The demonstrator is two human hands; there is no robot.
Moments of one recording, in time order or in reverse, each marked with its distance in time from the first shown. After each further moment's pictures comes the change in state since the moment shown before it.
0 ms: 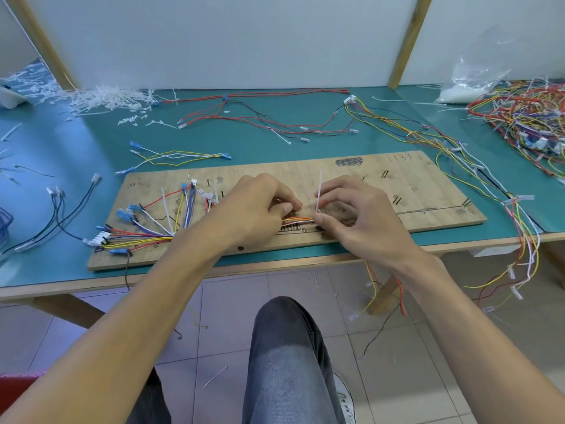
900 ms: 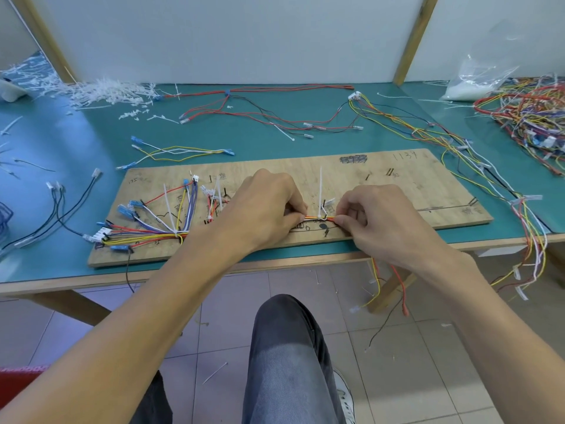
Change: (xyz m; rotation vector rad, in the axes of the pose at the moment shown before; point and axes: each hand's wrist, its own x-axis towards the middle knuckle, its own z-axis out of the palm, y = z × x) left_hand 0.004 0.002 0.013 0.145 0.115 0.106; right_hand 0.000 -0.013 -0.019 -0.340 -0.183 0.191
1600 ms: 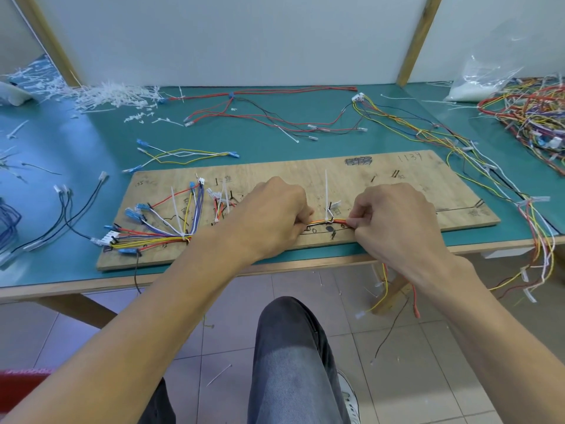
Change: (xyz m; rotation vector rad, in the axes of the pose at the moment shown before) left_hand -0.004 0.000 -0.003 0.140 -0.140 0.081; right_hand -0.004 -0.023 -0.005 -0.214 0.097 0.280
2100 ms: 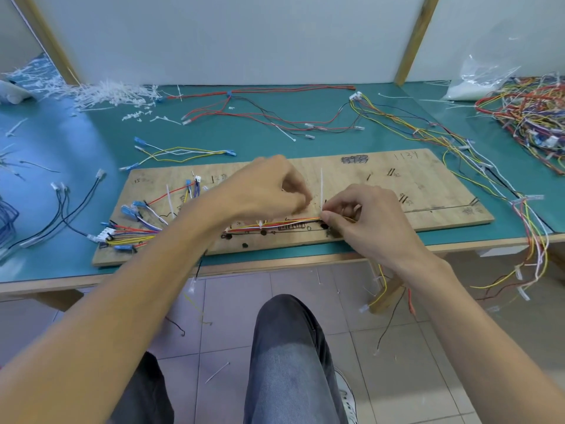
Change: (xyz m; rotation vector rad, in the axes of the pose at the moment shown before) left_hand 0.015 0.001 -0.033 -0.298 -0.066 -0.103; right_hand 0.006 0.006 0.022 0.439 0.000 -0.188
